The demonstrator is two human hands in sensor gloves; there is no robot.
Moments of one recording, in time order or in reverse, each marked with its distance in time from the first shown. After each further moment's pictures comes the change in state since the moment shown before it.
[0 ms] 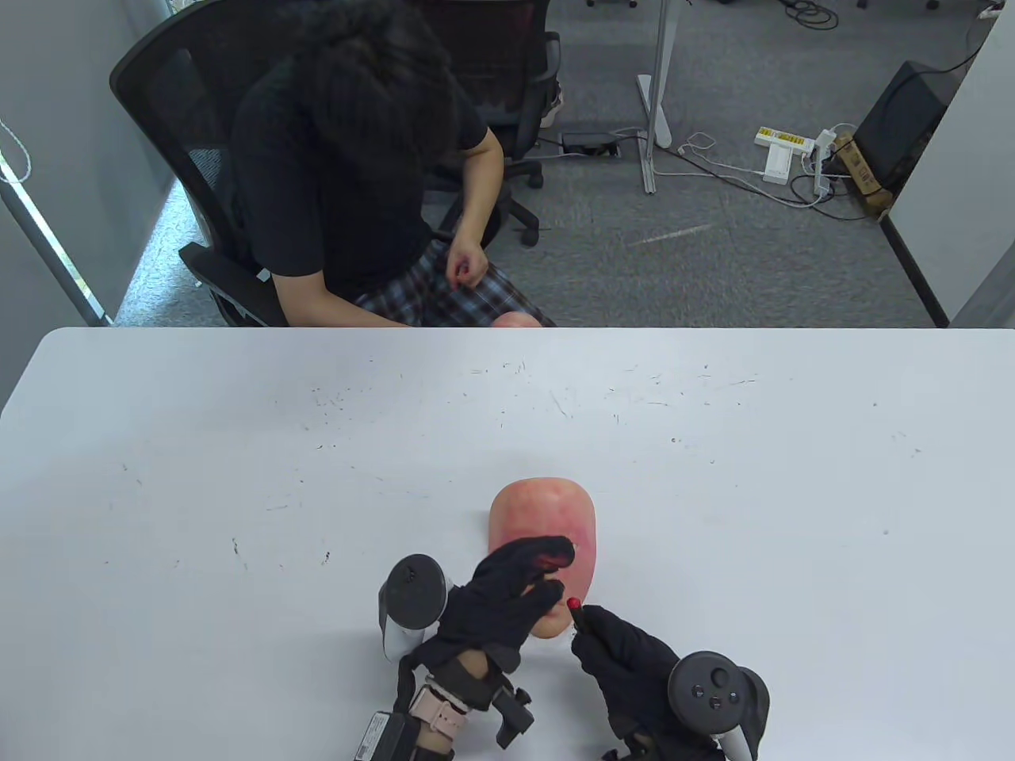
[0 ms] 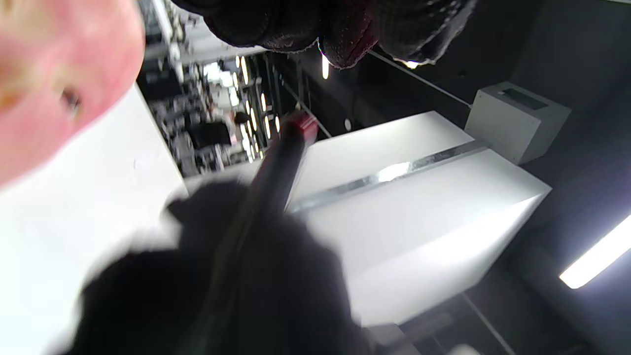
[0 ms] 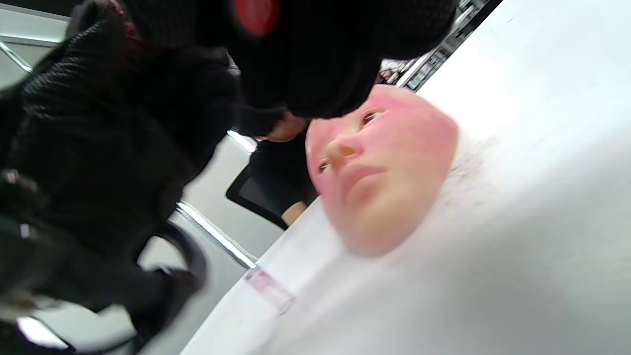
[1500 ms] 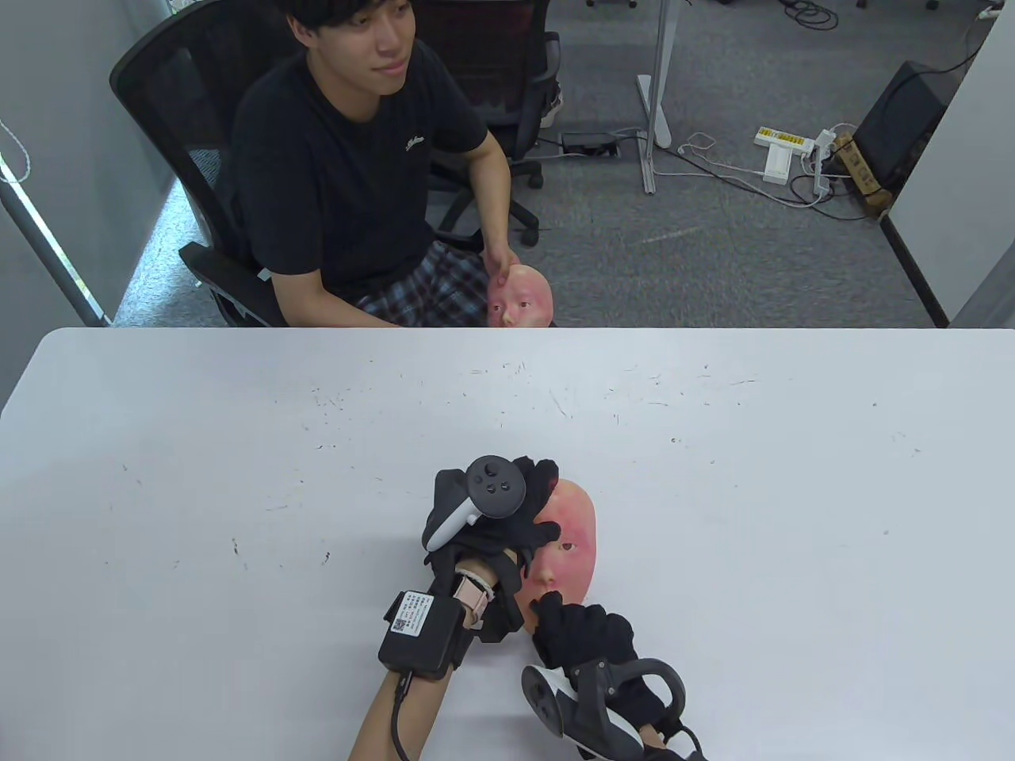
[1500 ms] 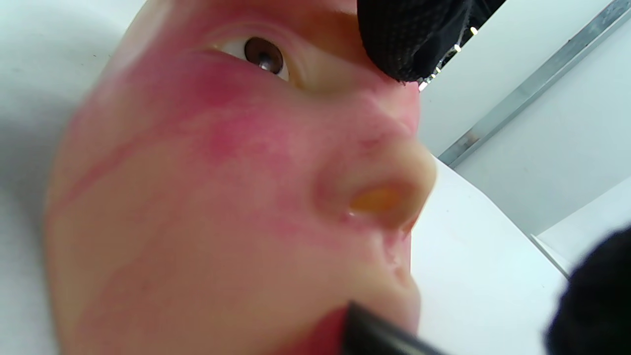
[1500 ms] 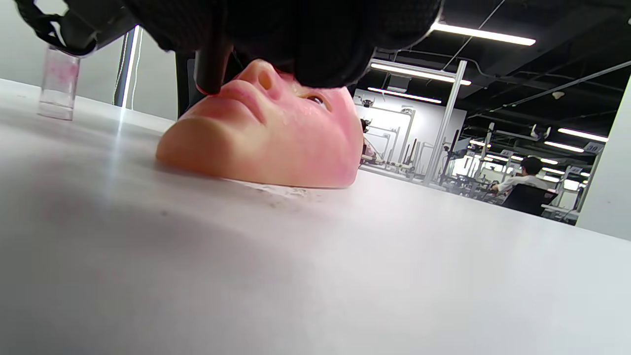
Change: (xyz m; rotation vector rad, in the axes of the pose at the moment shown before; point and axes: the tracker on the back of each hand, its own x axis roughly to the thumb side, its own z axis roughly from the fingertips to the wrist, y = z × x) left_hand -0.065 -0.003 -0.084 -0.281 0.512 -0.600; right_hand 0.046 0.074 -0.019 -0.005 -0.116 1.118
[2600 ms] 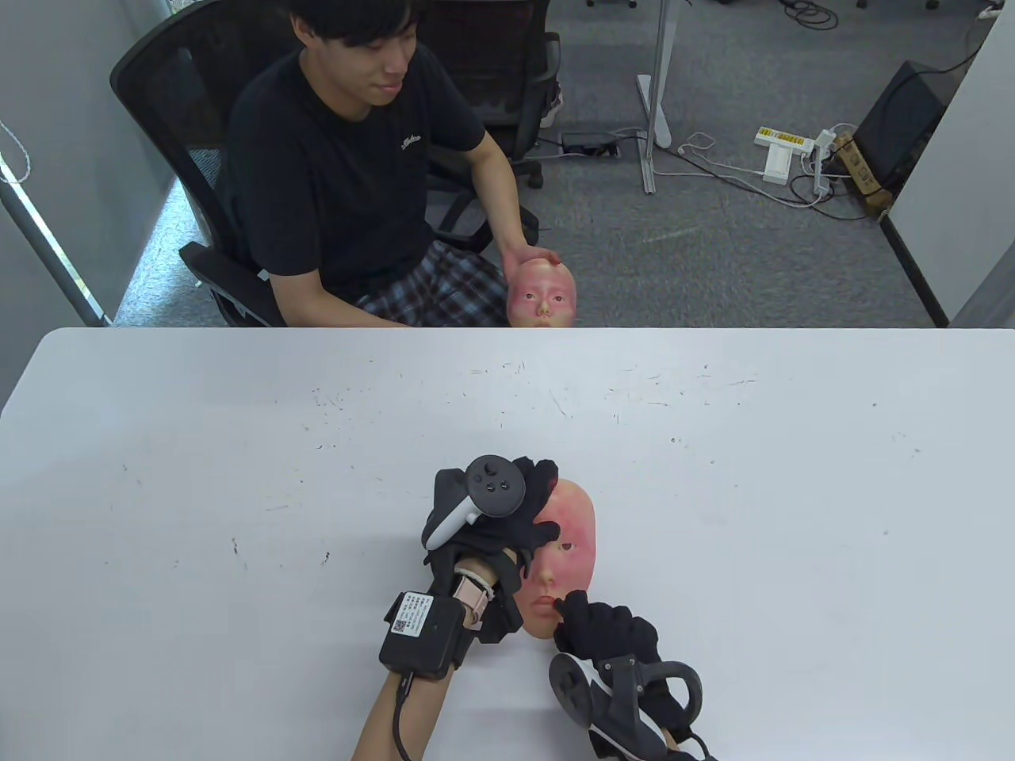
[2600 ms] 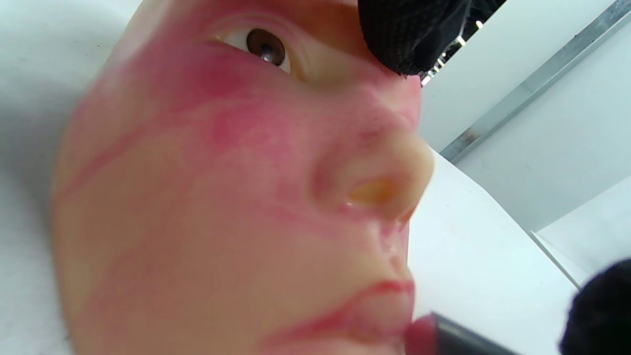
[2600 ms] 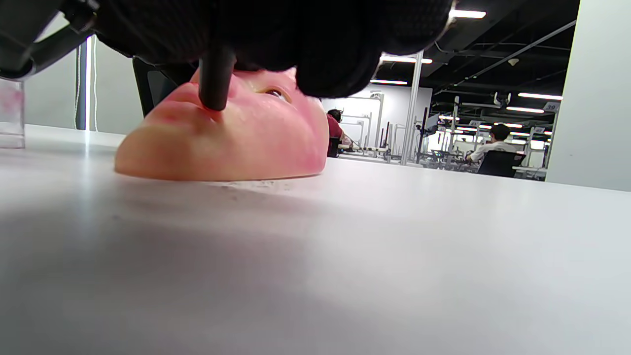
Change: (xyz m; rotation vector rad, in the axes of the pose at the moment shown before) left_hand -0.001 0.000 -0.001 -0.025 0.005 0.014; right_hand -0.024 0.006 0.003 0.043 0.107 -0.125
